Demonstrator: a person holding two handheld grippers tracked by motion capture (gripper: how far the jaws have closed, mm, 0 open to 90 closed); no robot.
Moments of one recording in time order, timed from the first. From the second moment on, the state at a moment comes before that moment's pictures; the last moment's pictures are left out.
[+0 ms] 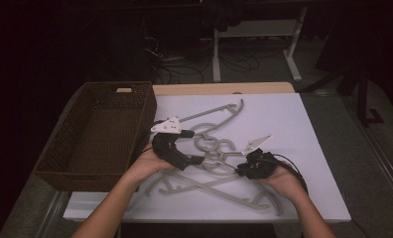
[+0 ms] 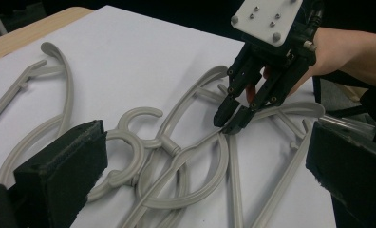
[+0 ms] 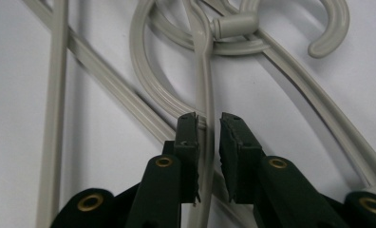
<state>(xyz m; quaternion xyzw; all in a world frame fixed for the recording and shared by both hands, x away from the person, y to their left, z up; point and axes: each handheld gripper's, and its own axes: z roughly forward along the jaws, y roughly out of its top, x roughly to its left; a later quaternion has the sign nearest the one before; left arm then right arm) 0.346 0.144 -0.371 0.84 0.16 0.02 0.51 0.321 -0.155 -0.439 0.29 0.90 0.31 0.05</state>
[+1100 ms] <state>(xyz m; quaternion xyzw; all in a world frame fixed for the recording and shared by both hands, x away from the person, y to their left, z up) 0.352 0.141 -0.389 0.86 0.16 0.03 0.47 0.323 -0.206 -0.421 0.29 0.89 0.33 0.07</state>
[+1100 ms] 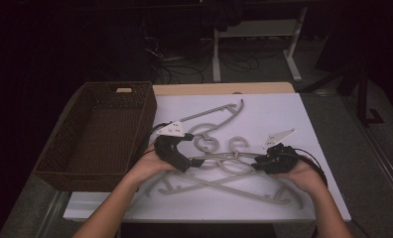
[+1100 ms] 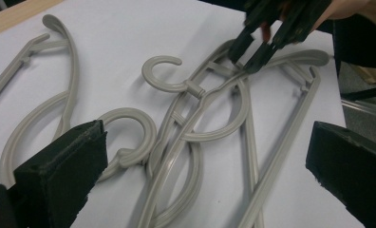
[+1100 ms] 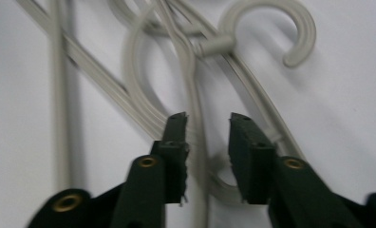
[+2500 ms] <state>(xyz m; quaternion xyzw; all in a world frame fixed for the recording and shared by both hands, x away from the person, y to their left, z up) 0.368 0.126 -0.425 0.90 0.16 0.03 0.41 0.270 -0.137 -0.447 0.25 0.91 0.32 0.02</state>
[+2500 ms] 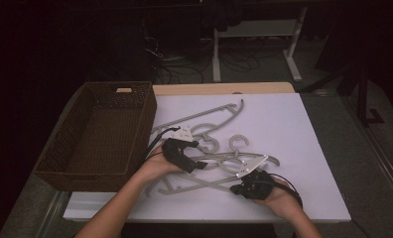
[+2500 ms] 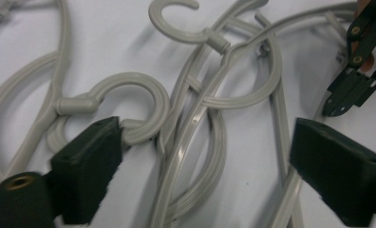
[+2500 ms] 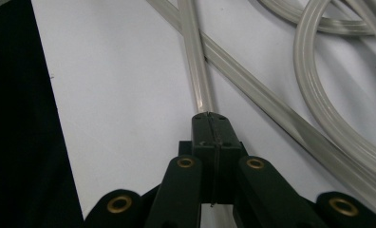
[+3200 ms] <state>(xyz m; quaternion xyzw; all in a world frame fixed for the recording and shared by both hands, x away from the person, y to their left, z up) 0.382 0.097 -0.428 0.92 0.12 0.04 0.38 0.271 -0.147 -0.439 0.26 0.90 0.34 0.03</state>
